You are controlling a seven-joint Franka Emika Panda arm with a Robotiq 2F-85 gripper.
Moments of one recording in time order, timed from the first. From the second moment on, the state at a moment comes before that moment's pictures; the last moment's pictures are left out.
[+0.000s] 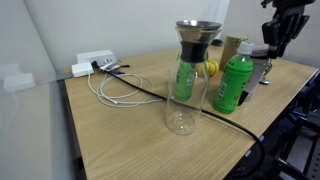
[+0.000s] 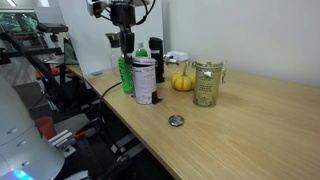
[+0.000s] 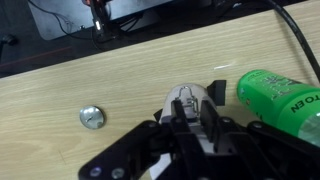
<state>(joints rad) 0.00 -0.48 0.14 -2.65 -0.03 2.06 0.40</state>
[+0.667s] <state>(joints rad) 0.00 -0.48 0.14 -2.63 -0.03 2.05 0.38</state>
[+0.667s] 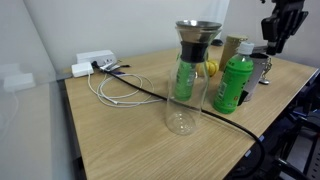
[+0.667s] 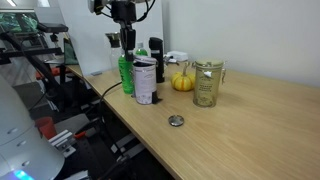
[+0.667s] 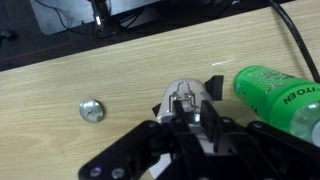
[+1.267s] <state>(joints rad) 0.00 -0.46 0.14 -2.60 -0.04 2.04 0.38</state>
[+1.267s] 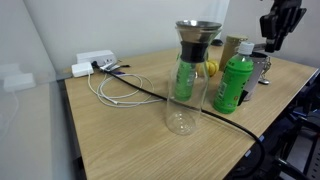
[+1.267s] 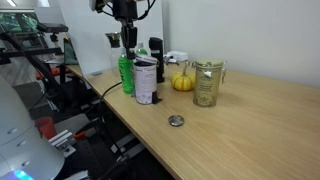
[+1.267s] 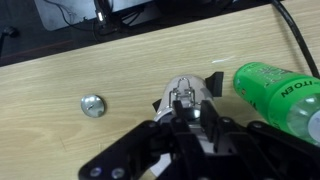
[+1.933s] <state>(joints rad) 0.00 -0.45 0.14 -2.57 -0.06 2.02 0.38</state>
